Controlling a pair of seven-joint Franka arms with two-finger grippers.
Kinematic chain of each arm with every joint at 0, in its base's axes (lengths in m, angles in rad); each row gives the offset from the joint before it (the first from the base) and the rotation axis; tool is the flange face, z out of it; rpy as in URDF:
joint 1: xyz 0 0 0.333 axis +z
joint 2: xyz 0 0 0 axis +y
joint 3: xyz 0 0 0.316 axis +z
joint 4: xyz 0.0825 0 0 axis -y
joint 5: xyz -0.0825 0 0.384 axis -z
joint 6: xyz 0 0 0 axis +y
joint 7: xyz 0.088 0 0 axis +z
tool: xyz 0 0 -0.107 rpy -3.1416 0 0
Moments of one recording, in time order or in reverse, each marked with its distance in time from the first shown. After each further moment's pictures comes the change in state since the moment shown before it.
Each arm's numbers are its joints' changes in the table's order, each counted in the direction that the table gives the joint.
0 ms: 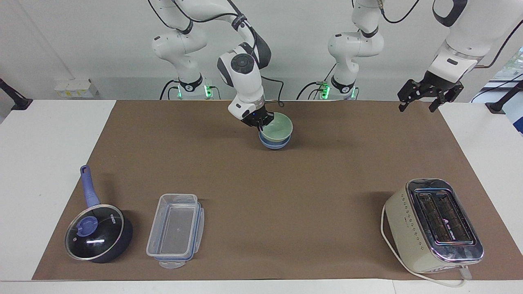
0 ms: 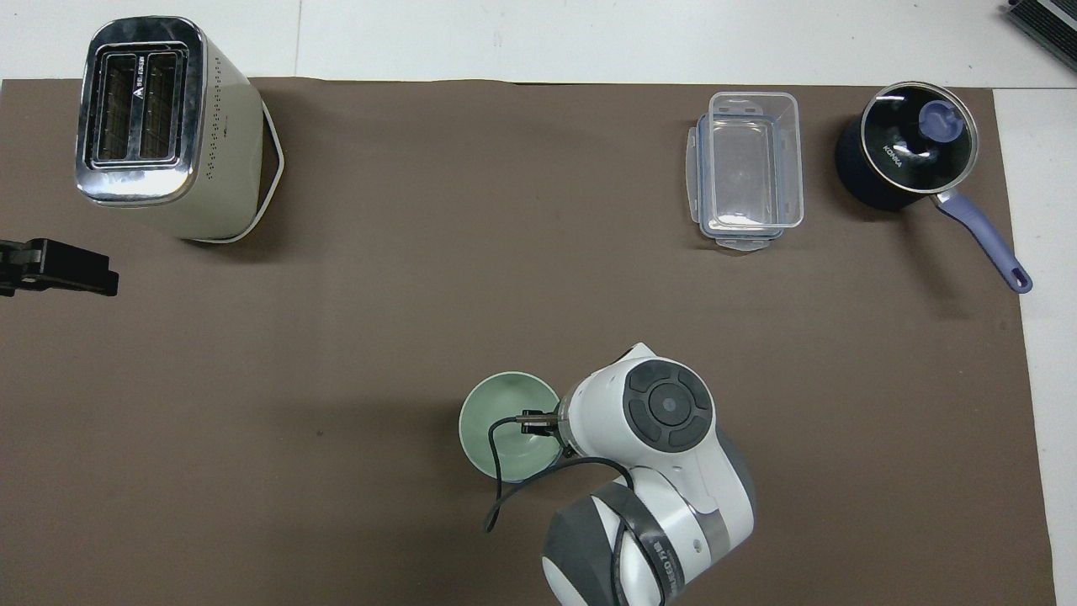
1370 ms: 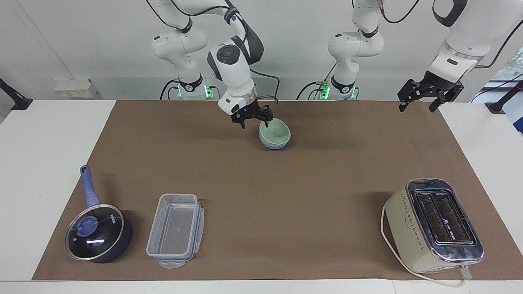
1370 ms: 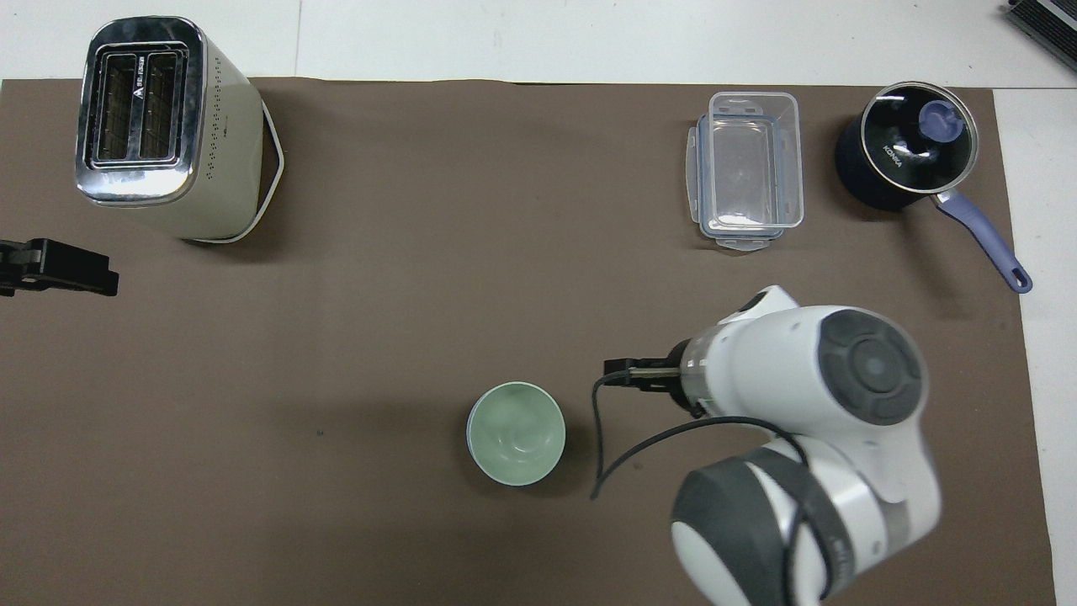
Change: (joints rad) left arm 0.000 0.000 0.000 0.000 0.000 0.000 0.000; right arm -0.234 -0.194 -0.026 0.057 0.080 0.178 0.184
